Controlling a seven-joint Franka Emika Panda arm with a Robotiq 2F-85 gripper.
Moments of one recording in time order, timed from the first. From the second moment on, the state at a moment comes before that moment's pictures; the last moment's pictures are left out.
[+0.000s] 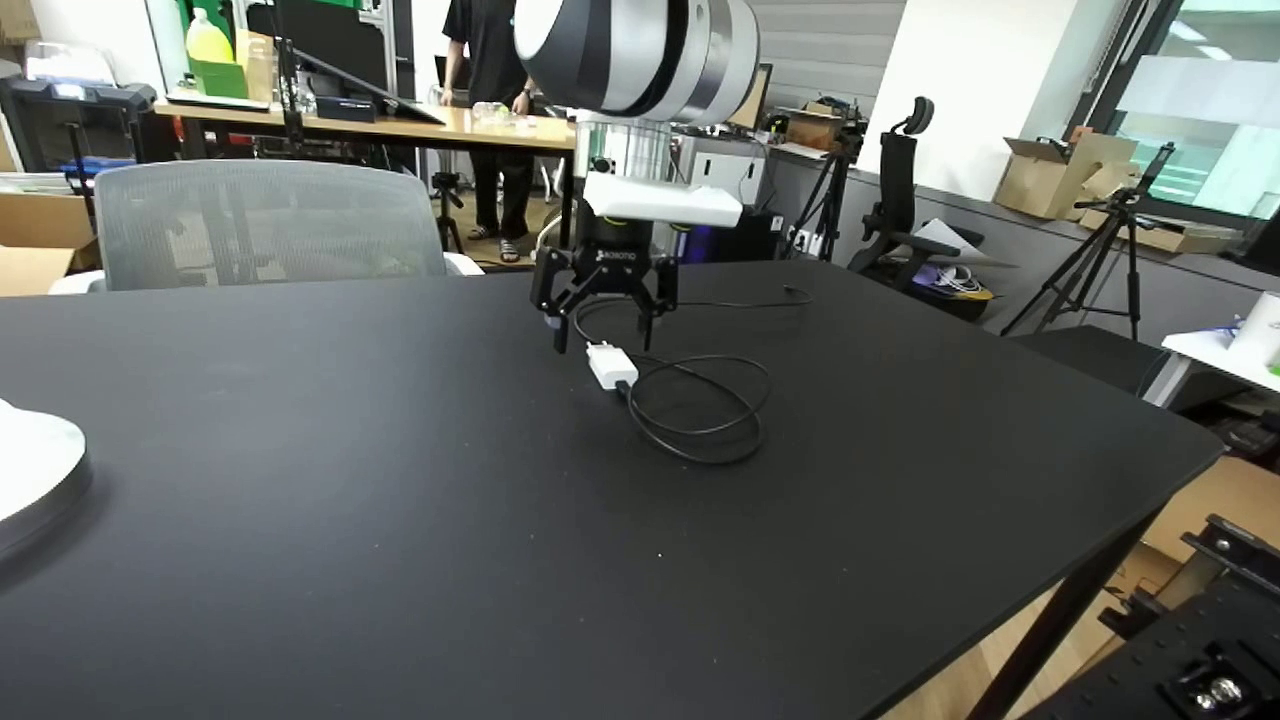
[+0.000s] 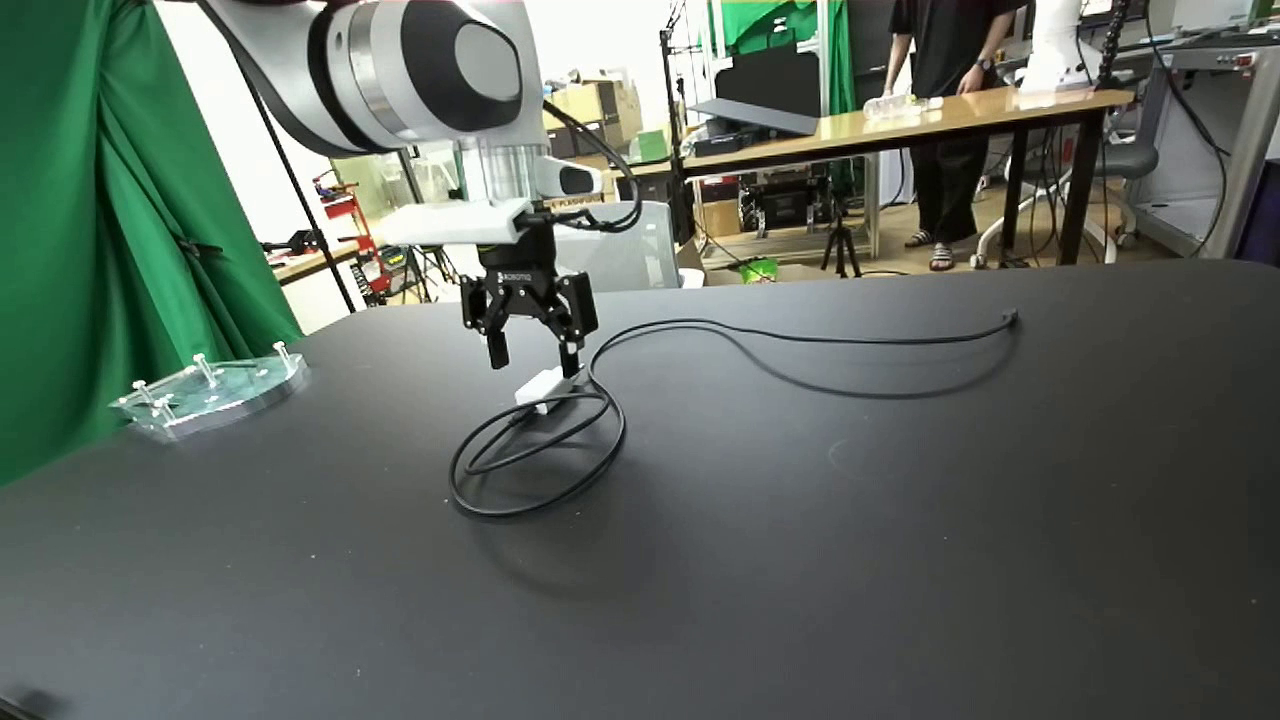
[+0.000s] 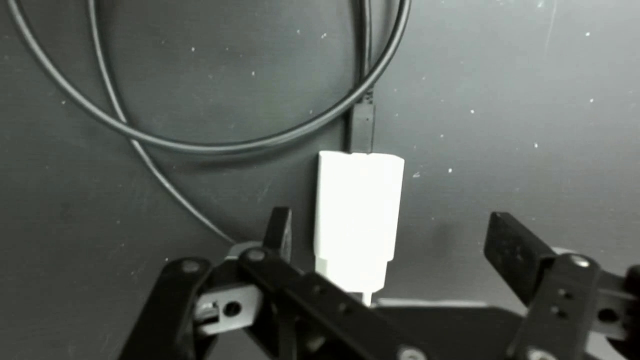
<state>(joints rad) 0.08 0.64 0.06 -1.92 0.06 2.44 0.08</state>
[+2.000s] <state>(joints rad) 0.13 0.52 -0.02 -2.00 -0.08 2.50 0.10</state>
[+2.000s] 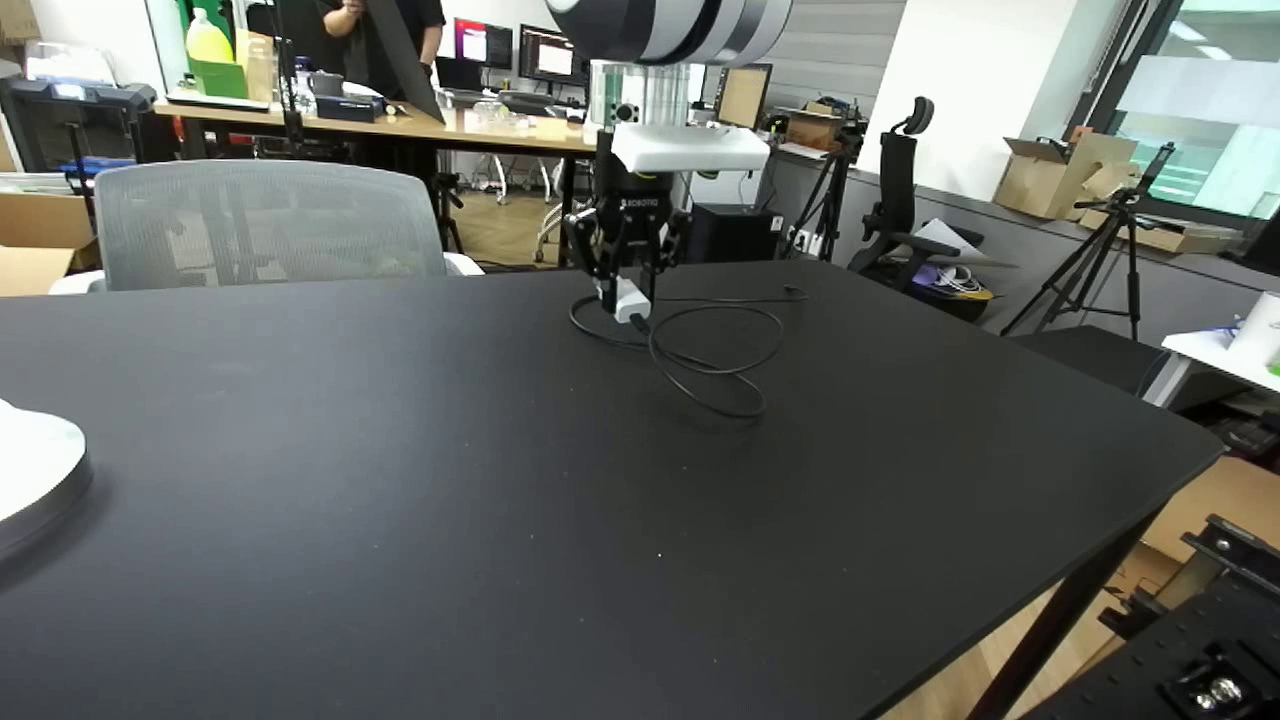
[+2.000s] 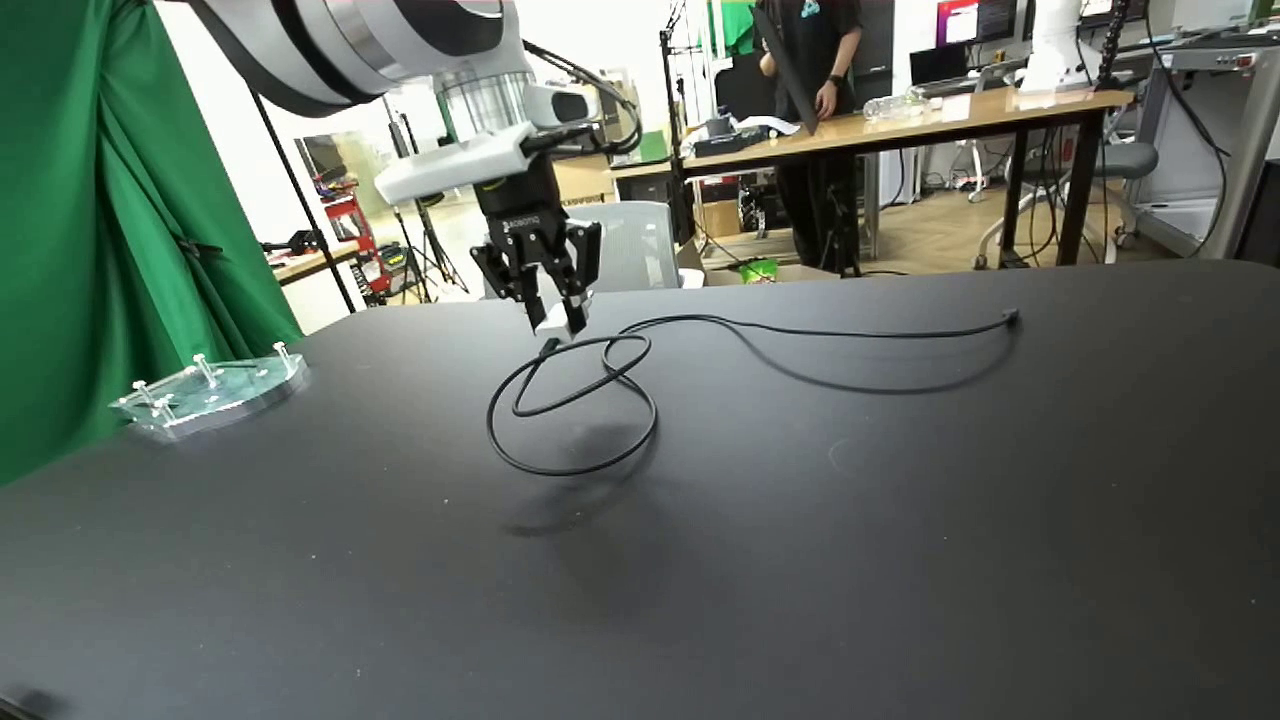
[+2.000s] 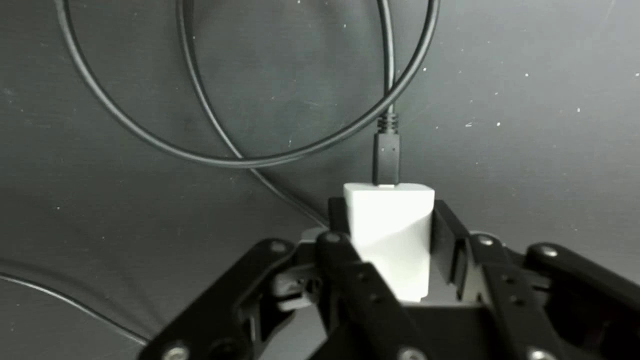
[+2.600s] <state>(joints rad) 0.11 0.53 -0.02 -2.00 0.04 2.50 0.18</state>
